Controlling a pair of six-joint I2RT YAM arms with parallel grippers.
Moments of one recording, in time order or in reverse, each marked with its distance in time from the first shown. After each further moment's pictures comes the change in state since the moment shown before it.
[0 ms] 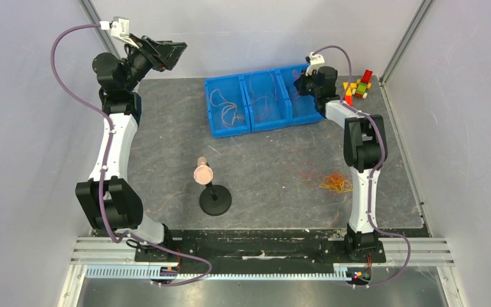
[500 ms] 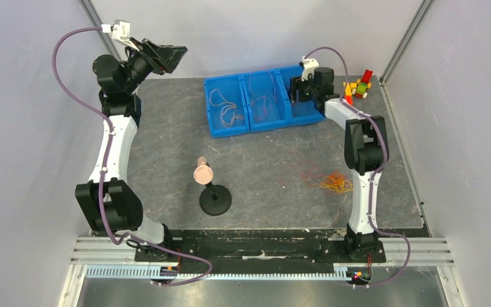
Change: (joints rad) left arm 0.010 -0.010 -0.025 -0.022 0.017 -0.007; right arm 0.029 0.018 0.027 -0.266 0.050 -0.104
